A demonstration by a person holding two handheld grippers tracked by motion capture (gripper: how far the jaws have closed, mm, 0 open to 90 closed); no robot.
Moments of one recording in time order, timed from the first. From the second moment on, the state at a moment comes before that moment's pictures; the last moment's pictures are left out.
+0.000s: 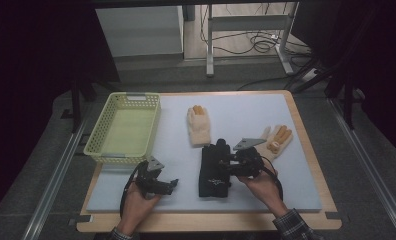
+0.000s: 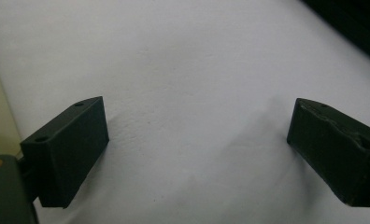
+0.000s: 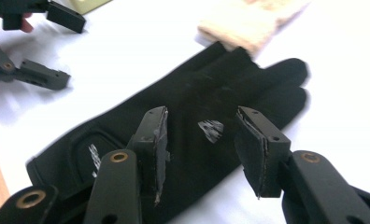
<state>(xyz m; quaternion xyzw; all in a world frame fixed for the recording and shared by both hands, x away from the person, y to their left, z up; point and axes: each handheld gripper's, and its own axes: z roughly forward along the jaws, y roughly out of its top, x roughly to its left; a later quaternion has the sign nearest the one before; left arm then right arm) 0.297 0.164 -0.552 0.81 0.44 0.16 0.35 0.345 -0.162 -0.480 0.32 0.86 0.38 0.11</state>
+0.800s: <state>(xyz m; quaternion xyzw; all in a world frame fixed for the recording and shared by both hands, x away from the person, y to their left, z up) 0.297 0.164 -0.552 0.81 0.44 0.16 0.35 0.313 -0.175 -0.532 0.28 0.88 0.39 0.08</state>
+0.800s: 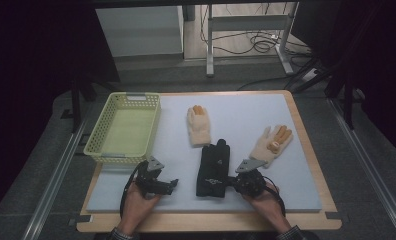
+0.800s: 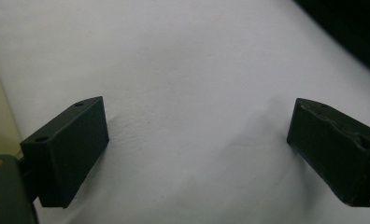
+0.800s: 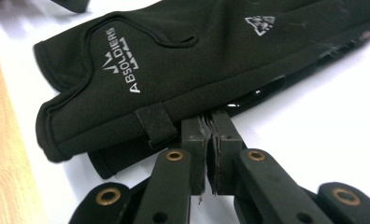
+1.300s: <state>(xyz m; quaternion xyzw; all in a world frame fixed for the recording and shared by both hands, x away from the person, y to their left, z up) 0.297 0.166 -0.551 0.82 0.43 0.16 0.35 0.311 -0.139 -0.534 0.25 0.88 0.39 0.08</state>
